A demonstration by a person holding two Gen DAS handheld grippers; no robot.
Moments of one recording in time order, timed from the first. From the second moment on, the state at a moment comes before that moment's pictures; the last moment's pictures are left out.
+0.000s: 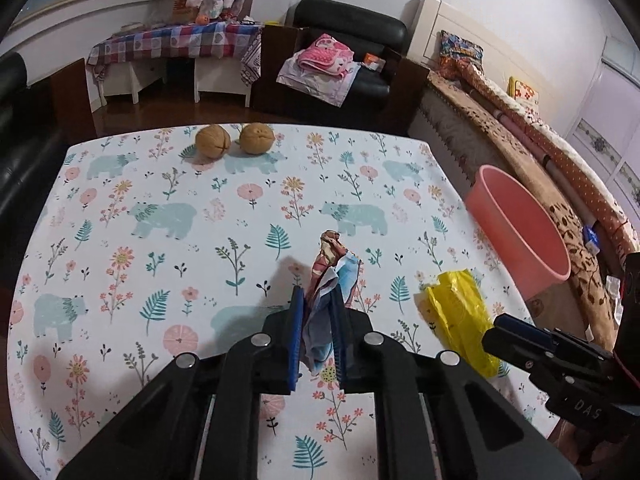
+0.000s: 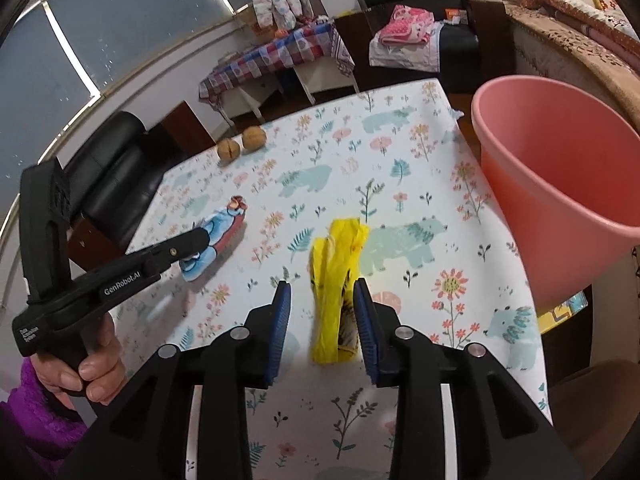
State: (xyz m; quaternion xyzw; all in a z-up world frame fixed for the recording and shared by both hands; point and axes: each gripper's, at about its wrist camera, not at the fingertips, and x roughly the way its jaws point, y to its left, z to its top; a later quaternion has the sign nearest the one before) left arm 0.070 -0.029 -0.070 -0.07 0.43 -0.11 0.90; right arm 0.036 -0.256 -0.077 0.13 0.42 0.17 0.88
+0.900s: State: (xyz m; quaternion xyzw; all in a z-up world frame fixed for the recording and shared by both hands) left arm 0.071 -0.017 -0.073 -0.09 0.42 -0.10 0.90; right arm 0.047 -0.232 -0.099 0.06 0.45 0.18 0.87
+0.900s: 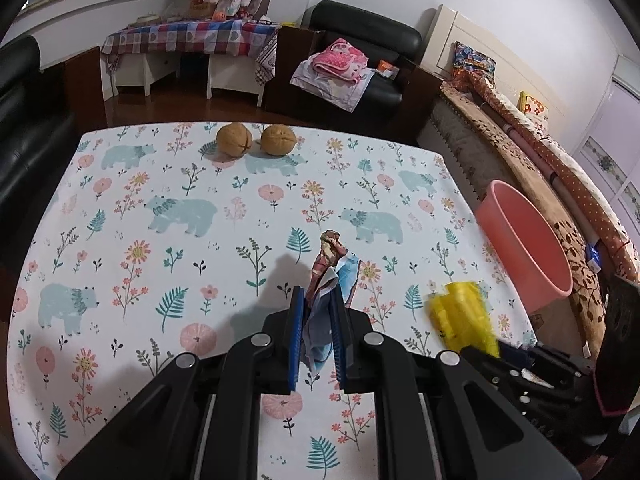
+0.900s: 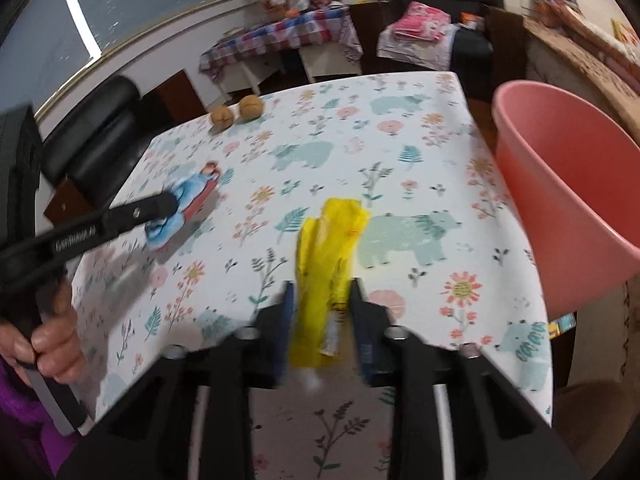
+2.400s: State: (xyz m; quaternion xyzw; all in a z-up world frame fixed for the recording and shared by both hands) left arm 0.109 -0.262 -0.001 -0.03 0.38 -0.27 0.89; right arm 0.055 -0.435 -0.032 0.14 0.33 0.00 0.93
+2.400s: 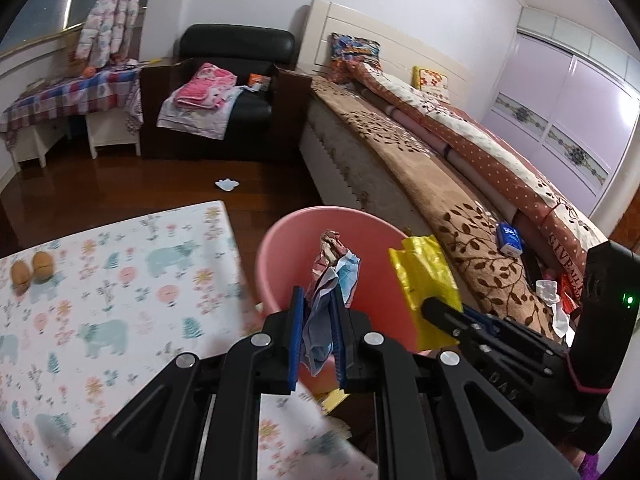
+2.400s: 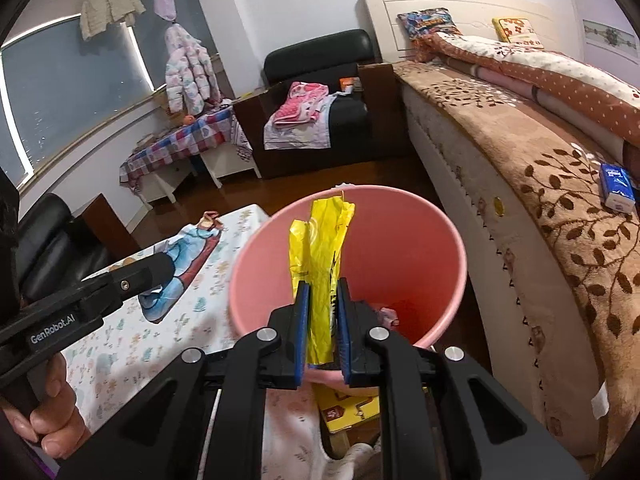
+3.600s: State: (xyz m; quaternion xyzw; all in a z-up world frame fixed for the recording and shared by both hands) left arm 0.121 -0.274 -0.026 -0.03 0.39 -0.25 0.88; right arm 0.064 -0.438 -0.038 0.13 0.33 -0.01 0.93
